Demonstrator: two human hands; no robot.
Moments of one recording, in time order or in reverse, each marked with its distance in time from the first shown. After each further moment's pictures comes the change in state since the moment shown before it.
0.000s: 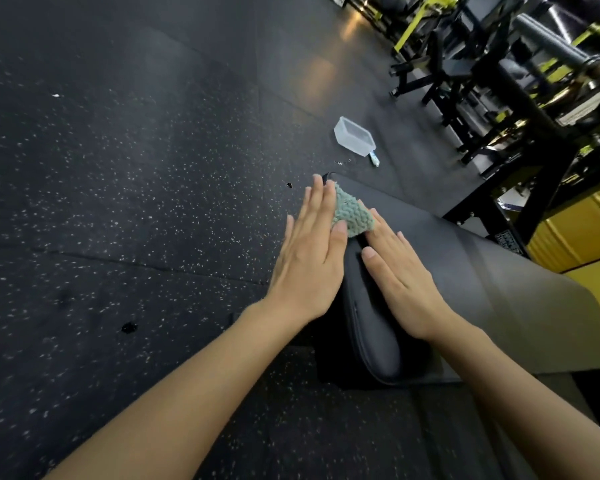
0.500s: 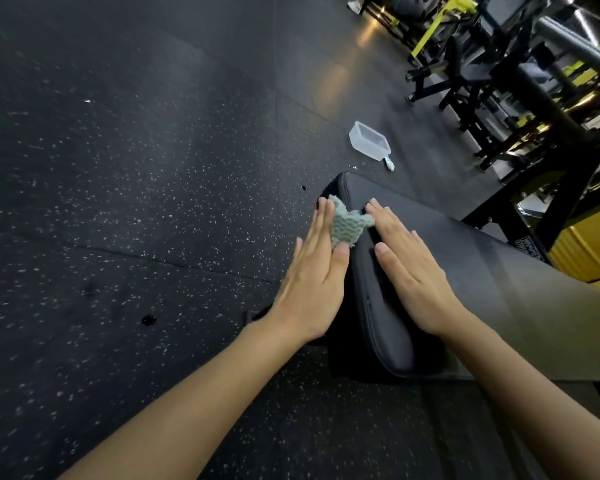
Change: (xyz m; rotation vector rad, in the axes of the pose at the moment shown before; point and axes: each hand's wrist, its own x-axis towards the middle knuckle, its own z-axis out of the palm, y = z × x) left_hand -0.029 -0.005 -0.005 -0.081 -0.063 -0.074; right_hand 0.000 0.001 0.000 0.004 0.033 -0.015
